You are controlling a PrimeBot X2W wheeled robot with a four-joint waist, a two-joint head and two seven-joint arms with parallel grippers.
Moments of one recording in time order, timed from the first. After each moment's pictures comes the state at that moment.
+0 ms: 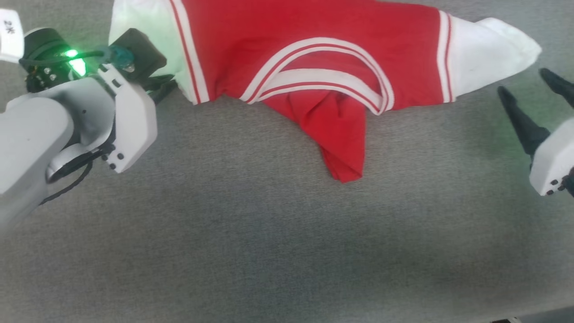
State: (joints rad) left arm -1.25 0.85 -1.26 0.25 -0.86 -0.13 0.29; right arm -0.45 -0.55 0.10 -0.01 0.41 0.13 0.35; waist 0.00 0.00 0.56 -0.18
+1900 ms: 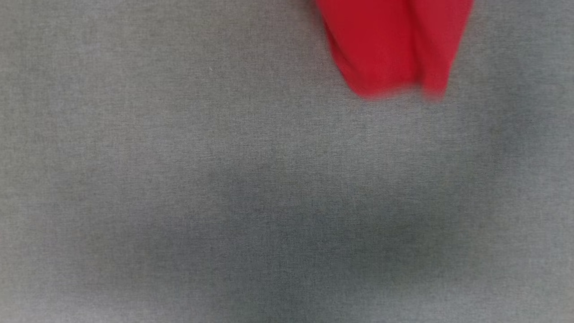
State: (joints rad) left arm -1.81 0.54 -1.00 0.82 -1.53 -0.13 -0.21; right arm -1.44 -0.31 -0.14 0.48 0.51 0.13 0.31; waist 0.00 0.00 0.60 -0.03
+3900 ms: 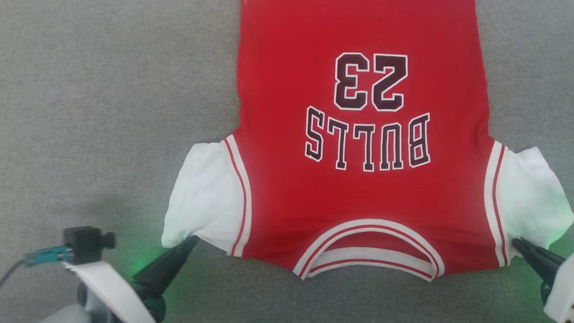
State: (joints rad) left arm -0.33 0.92 -0.90 -0.06 -1.50 -0.13 -0.24; right arm 0.10 -0.42 -0.19 -0.22 0.71 0.13 0.72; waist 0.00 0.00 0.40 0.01
